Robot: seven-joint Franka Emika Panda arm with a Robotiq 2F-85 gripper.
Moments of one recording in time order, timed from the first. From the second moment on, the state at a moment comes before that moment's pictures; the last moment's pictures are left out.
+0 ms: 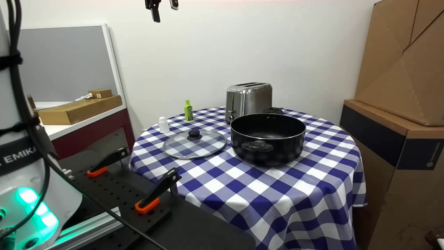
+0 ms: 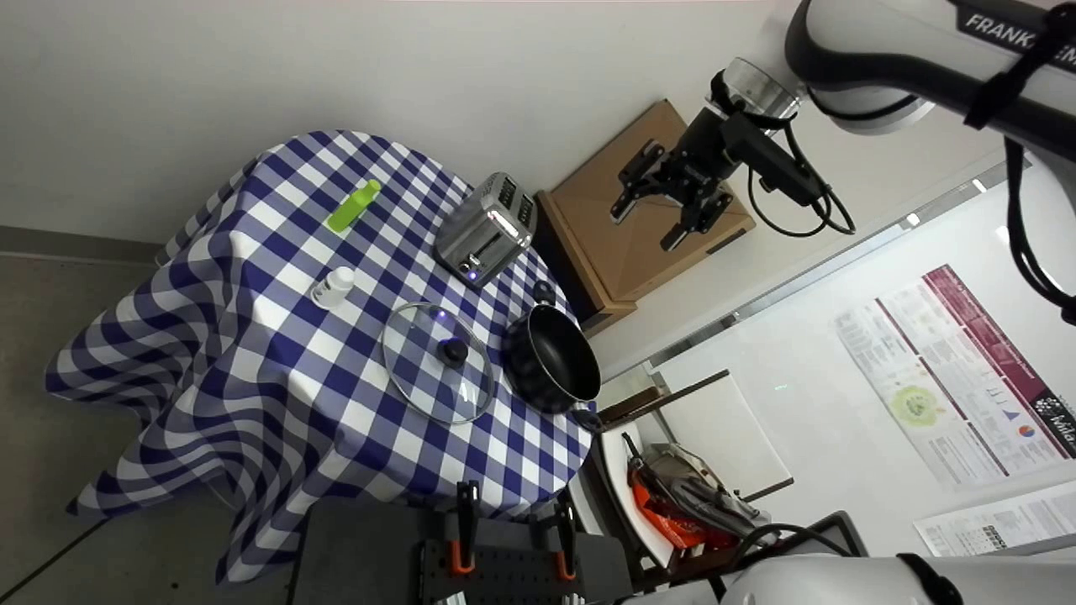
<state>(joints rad) 0.07 -0.24 0.21 -2.11 -0.15 1.69 0.38</state>
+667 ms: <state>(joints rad) 0.01 -0.08 0.12 -2.18 -0.26 1.98 0.48</state>
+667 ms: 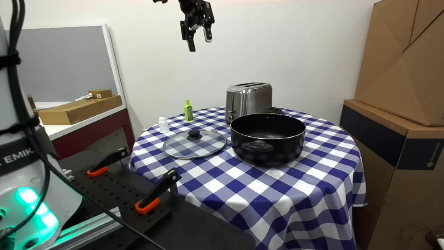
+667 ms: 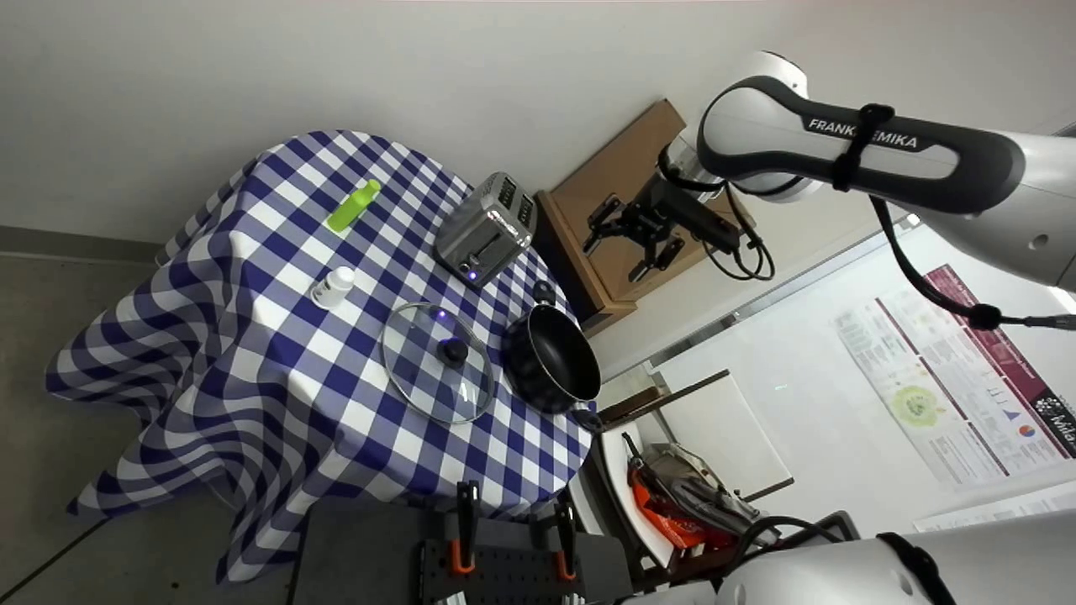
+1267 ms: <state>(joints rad) 0.02 0.11 0.08 -2.17 -0.39 2.28 0.48</state>
